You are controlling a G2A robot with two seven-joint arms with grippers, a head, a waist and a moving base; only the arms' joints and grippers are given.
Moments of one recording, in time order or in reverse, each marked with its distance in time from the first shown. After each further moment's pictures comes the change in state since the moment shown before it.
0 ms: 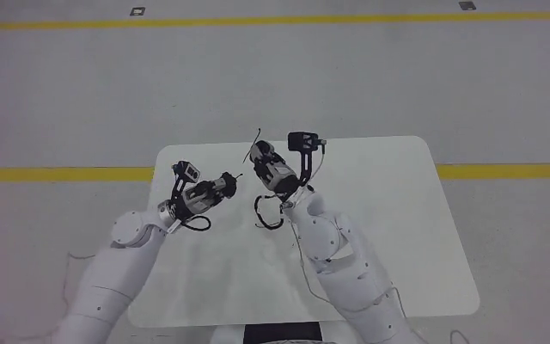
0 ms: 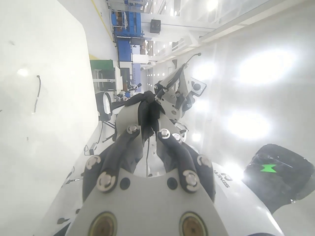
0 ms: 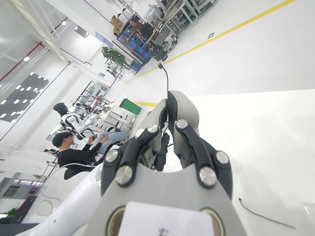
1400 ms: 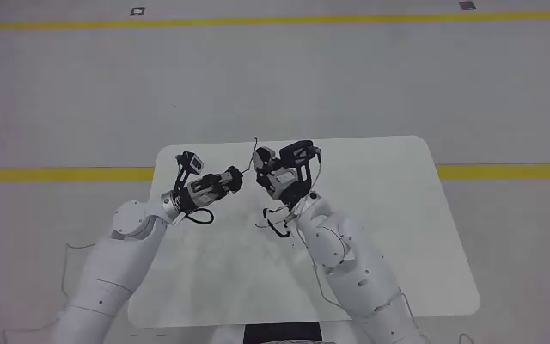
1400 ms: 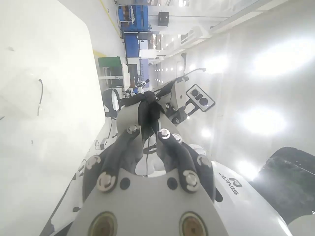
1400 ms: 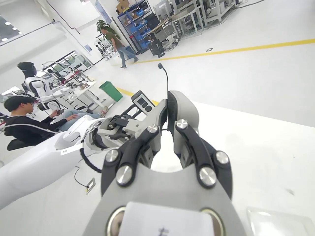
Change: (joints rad) left arm -0.045 0.004 0.010 -0.034 0.059 0.045 0.008; right arm -0.026 0.053 0.014 -0.004 -0.216 -0.193 -0.021
